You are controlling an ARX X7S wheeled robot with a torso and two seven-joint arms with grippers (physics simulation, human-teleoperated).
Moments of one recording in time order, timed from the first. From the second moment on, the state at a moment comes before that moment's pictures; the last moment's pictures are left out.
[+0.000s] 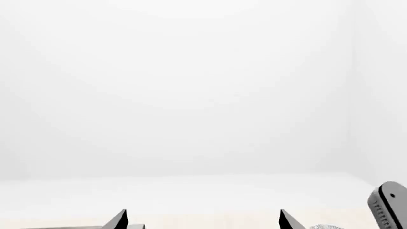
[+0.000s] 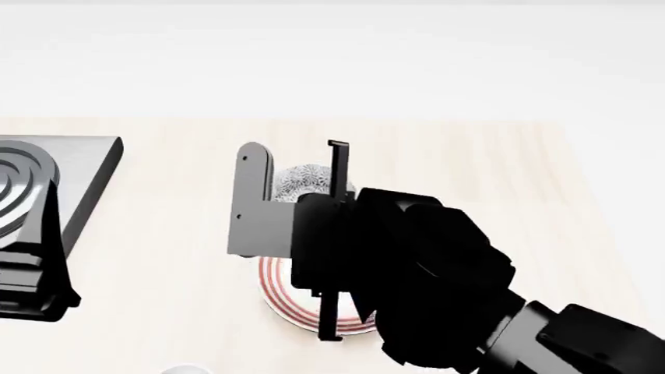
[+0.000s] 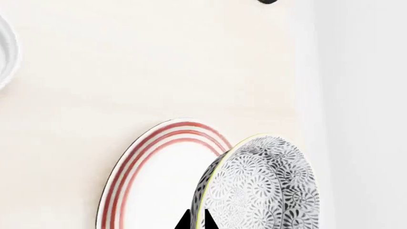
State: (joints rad) left arm -0.29 -0.50 0.01 0.73 -0.66 -0.64 -0.37; right arm 1.36 0.30 -1.39 0.44 0.17 0.51 -0.60
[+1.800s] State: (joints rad) left arm -0.22 -0.52 0.03 0.71 -0.63 -0.49 -0.27; right arm 1.31 0.00 -1.51 1.28 0.27 0.11 -0.48
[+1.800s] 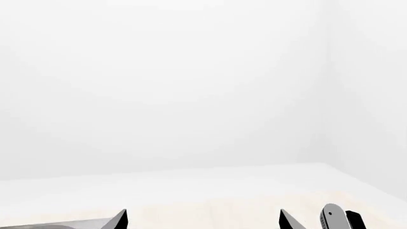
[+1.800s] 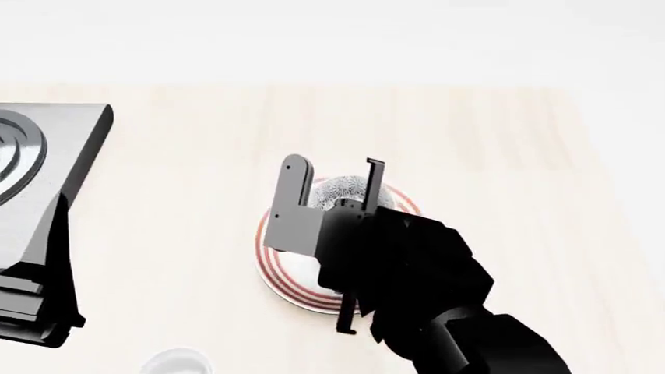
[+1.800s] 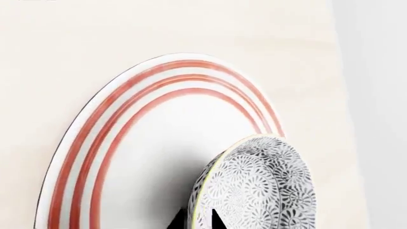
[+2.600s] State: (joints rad) left arm -0.22 -0.54 0.02 0.76 -0.66 -0.51 -0.31; right arm 1.38 0.15 -1.50 0.91 0.27 0.29 -0.44
